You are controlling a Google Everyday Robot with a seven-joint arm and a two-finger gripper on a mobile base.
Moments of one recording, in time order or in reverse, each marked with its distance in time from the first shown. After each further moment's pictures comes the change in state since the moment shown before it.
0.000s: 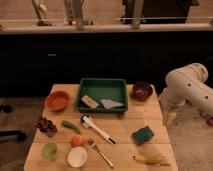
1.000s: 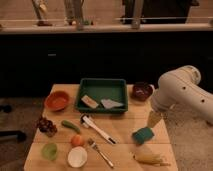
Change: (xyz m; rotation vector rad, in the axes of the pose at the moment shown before) arm -0.078 0.019 -0.011 0.002 -0.138 0.246
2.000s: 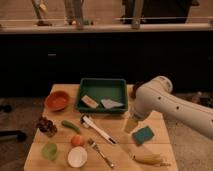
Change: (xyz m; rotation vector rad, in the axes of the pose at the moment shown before) arm -0.065 0.034 0.046 -0.040 -0.048 0.193
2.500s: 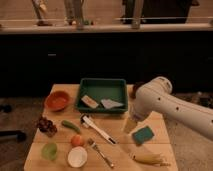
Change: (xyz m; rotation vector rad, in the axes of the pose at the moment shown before) arm -0.001 0.005 0.005 -0.002 -0.008 0.009
